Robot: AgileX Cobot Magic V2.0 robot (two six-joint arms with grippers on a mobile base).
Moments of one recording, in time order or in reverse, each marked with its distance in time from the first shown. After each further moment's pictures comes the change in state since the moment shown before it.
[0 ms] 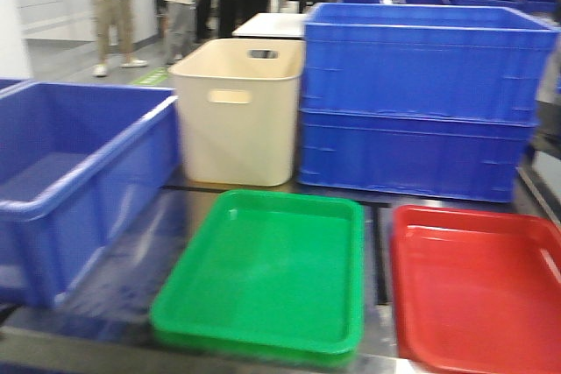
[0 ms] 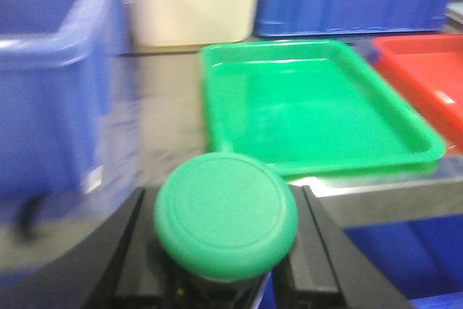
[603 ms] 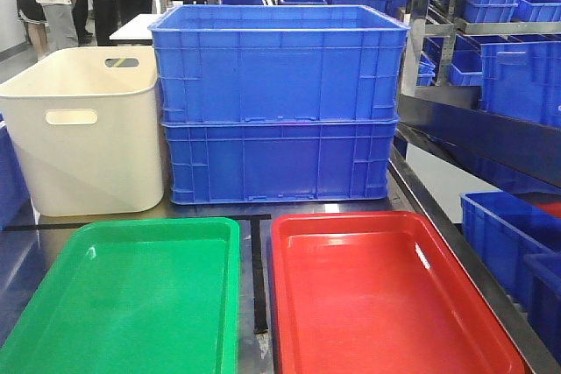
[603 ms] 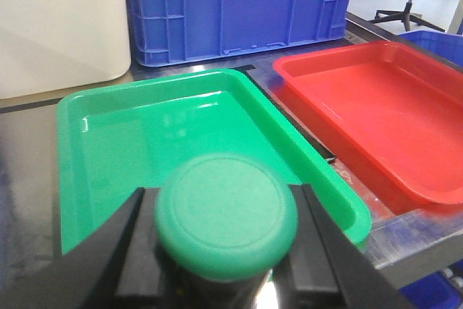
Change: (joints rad) left arm 0.000 0.000 0.000 0.000 -0.001 0.000; right arm 0.000 0.000 0.000 0.000 0.001 0.000
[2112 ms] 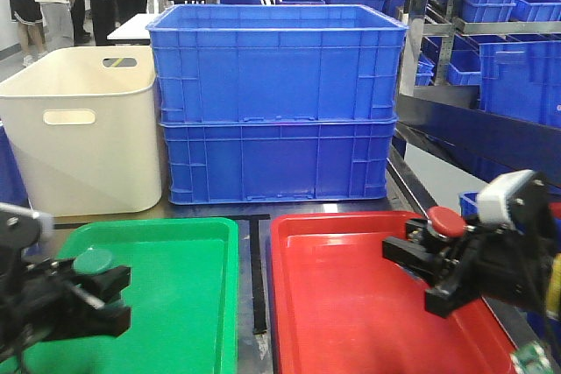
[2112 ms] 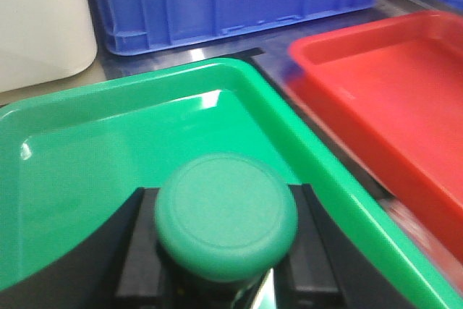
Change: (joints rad) left arm 0.145 0.697 -0.166 0.107 -0.461 -0.078; right arm 0.000 1.024 -0.563 0.003 -0.606 -0.088
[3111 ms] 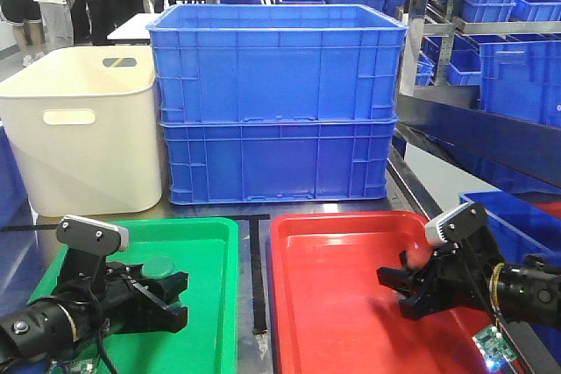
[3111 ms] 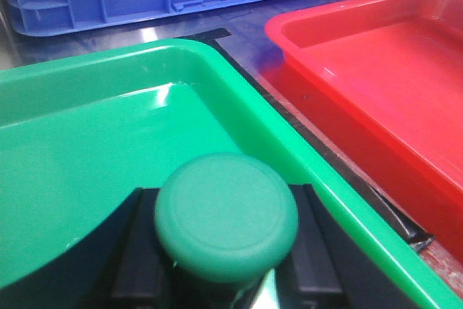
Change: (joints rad) left arm 0.009 0.341 -0.080 0.018 -0.287 0.006; right arm 0.000 0.348 -0.165 -0.001 0.165 -0.125
